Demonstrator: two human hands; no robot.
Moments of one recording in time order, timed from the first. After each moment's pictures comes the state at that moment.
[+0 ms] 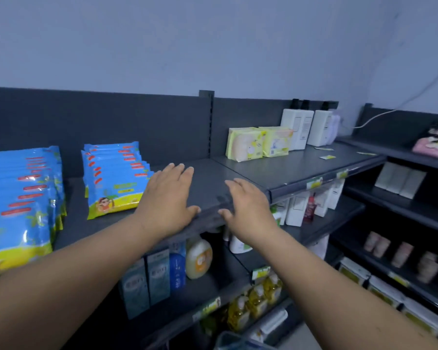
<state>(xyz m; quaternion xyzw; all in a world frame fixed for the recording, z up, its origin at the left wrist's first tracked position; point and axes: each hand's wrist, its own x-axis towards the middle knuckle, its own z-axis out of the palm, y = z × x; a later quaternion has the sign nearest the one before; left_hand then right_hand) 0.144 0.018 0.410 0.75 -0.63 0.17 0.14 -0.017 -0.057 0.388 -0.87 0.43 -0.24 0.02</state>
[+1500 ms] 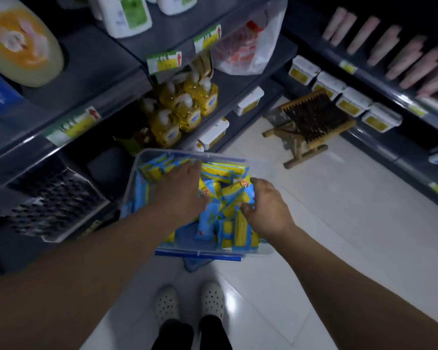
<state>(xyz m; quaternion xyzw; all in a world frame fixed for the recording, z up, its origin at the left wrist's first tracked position) -0.101 0.006 0.017 0.67 -0.70 -0.25 -0.03 -0.293 0.015 0.006 -0.68 0.68 -0.02 0.28</state>
